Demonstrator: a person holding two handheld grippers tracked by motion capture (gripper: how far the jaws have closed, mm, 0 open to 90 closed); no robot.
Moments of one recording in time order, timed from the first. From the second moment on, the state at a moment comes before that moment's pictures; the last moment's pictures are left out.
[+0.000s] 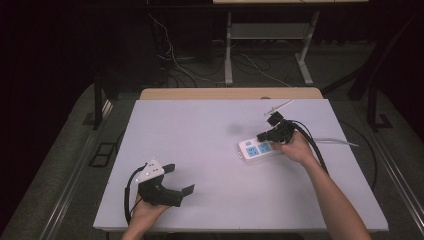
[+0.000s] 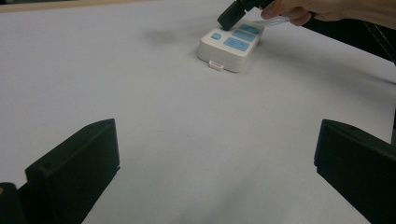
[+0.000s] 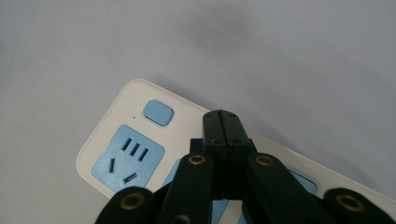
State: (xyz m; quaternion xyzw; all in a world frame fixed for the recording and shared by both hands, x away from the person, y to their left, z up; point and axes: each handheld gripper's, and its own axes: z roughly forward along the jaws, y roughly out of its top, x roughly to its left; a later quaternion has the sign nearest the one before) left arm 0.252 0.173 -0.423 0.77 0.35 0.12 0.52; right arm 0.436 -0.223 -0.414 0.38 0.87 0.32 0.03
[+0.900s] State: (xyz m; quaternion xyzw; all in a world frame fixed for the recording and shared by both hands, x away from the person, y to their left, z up) left arm 0.252 0.173 -0.423 0.77 0.35 0.12 0.52; right arm 0.425 -0.230 -0.373 0.38 0.86 0.36 0.04
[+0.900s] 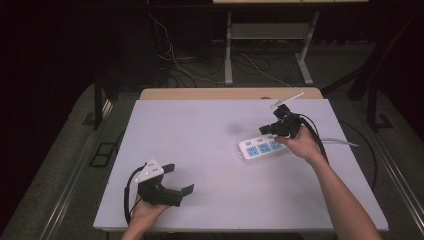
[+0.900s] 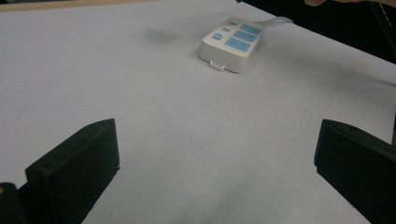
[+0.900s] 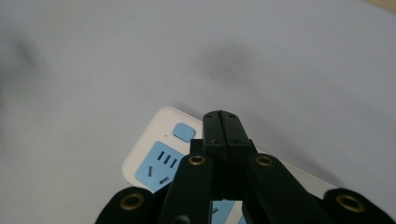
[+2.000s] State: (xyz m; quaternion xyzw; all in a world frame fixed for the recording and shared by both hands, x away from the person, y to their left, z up) left arm 0.252 0.173 -0.423 0.77 0.35 0.12 0.52; right arm 0.414 -0.179 -0.364 0.31 0.88 0.35 0.02
